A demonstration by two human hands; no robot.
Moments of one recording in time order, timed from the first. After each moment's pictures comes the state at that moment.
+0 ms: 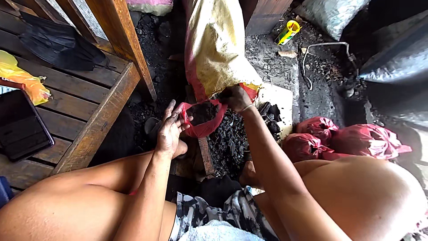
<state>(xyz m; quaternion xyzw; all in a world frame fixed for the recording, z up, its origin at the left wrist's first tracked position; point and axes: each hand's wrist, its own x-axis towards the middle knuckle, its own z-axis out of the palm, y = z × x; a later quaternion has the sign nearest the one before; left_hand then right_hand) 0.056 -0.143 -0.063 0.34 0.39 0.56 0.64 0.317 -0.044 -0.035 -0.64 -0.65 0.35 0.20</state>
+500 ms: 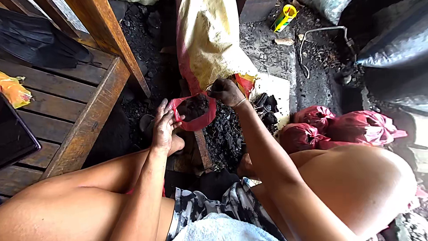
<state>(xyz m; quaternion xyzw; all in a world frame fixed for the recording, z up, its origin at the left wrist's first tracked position) 0.057 -0.142 -0.073 0.36 0.46 0.55 0.60 0.314 -0.044 -0.050 -0.54 -0.67 0.39 0.31</state>
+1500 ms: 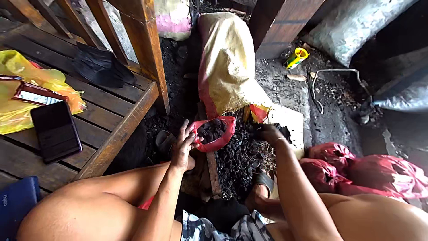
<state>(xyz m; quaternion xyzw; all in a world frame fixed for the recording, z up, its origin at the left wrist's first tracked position) 0.056 -0.144 -0.072 0.36 0.45 0.53 0.62 0.413 -0.077 -0.080 -0.73 -0.53 0.40 0.17</state>
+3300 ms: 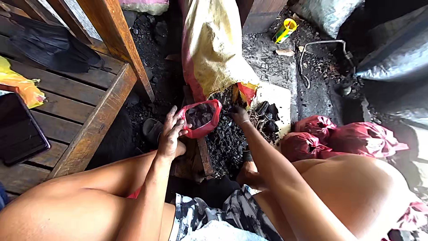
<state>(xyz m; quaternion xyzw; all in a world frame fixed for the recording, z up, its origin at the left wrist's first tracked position) 0.057 -0.153 -0.069 0.41 0.47 0.50 0.60 0.374 -0.065 -0.154 -0.75 -0.52 0.36 0.21</state>
